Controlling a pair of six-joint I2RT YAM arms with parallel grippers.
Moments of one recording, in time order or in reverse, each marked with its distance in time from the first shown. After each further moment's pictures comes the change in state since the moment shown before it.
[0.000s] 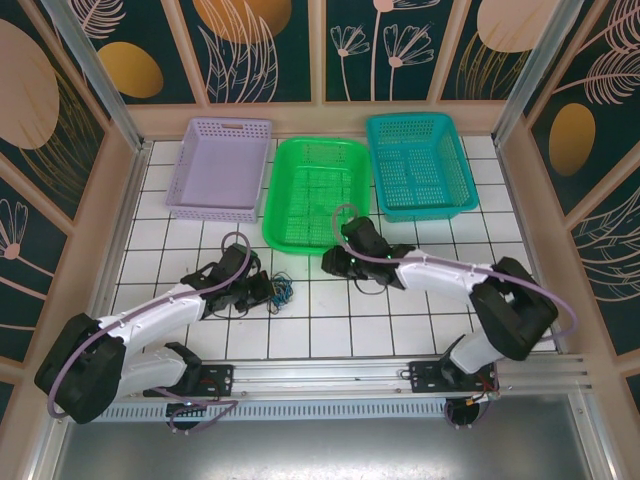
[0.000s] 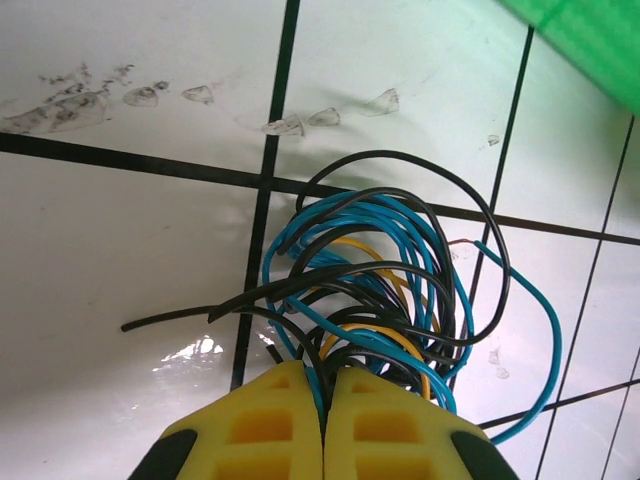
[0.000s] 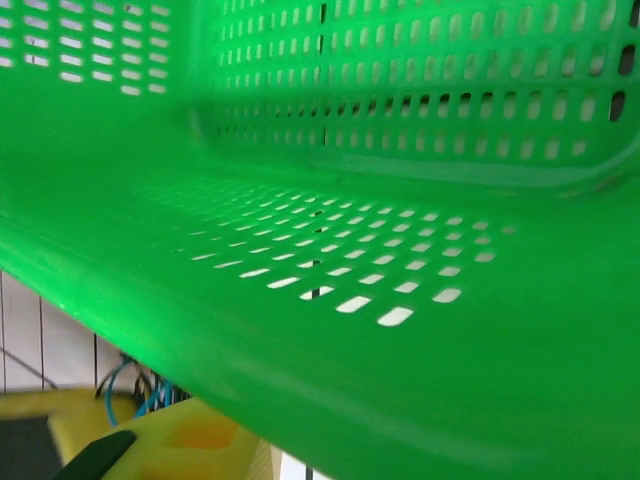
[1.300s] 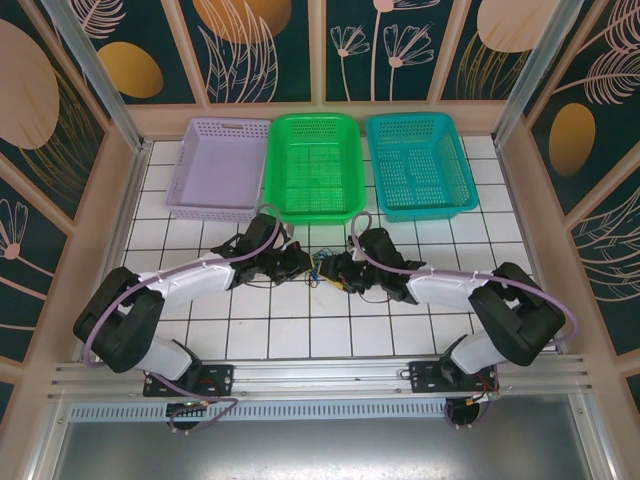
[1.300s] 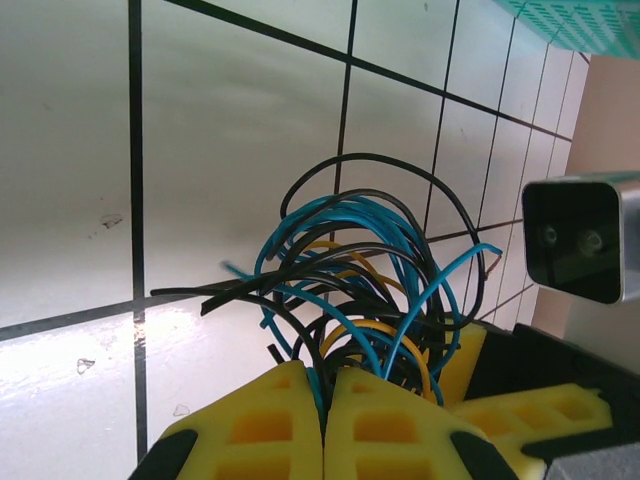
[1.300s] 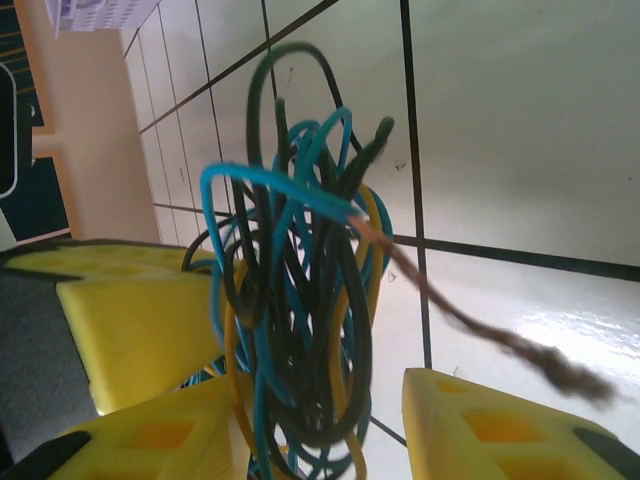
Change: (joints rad) left arm -0.043 0.306 0.257 0.237 0.236 -0.093; right arm -0.029 -0.078 -0.246 0.362 -0.299 0.292
